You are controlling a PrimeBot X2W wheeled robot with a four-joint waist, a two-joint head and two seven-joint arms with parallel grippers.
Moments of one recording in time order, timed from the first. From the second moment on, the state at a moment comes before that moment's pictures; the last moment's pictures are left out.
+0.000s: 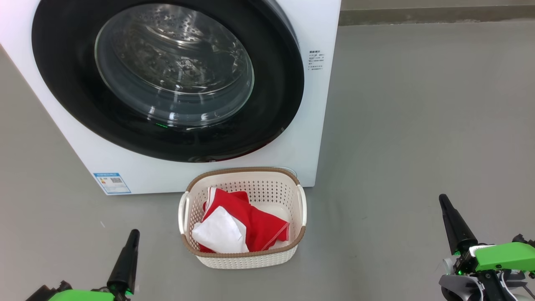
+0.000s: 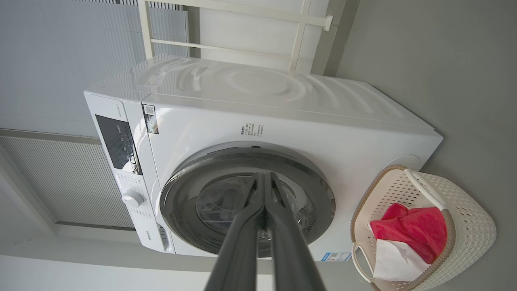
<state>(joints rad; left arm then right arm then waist) -0.07 0.03 0.08 0.27 -1.60 -0.12 0.11 -0.07 -0.04 -0.13 0.27 1.60 0.13 0.11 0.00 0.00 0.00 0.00</state>
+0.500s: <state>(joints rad) -0.07 0.03 0.08 0.27 -1.60 -0.12 0.11 -0.07 -0.04 -0.13 0.27 1.60 0.13 0.11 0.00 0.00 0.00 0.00</state>
